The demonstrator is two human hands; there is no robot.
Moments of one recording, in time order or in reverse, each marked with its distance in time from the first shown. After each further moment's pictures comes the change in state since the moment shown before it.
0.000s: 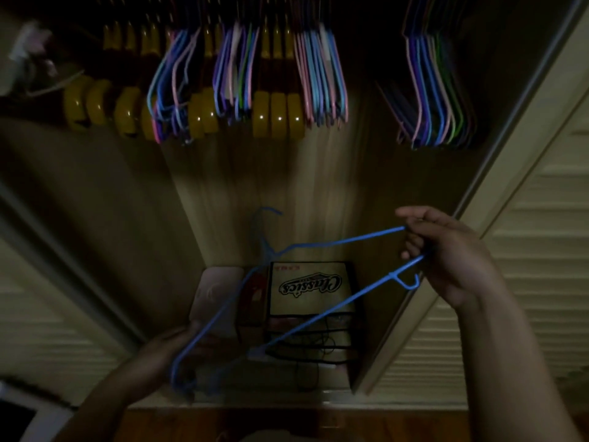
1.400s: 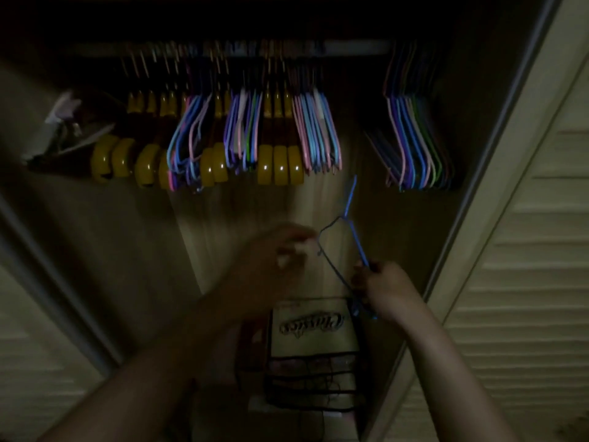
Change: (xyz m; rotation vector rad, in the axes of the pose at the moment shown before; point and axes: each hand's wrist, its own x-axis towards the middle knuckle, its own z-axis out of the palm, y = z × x) left_hand -0.095 0.221 0.188 0.696 -0.017 0.978; right_hand 0.009 0.023 0.052 -0.842 0.100 0.138
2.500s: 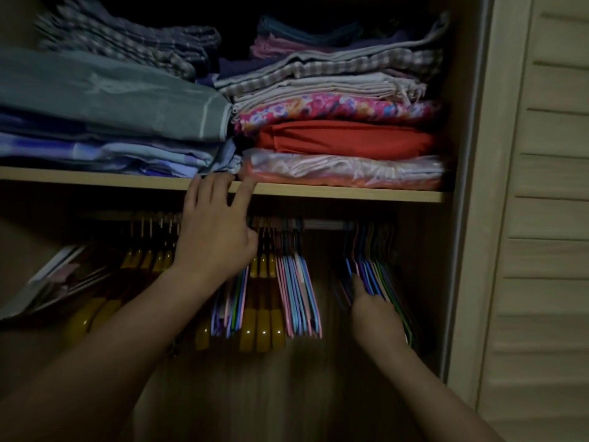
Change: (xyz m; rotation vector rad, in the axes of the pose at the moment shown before) left_hand 0.175 0.059 -0.143 1.101 0.725 0.340; right_hand 0.076 -0.148 -0.087 -0.715 0.539 -0.459
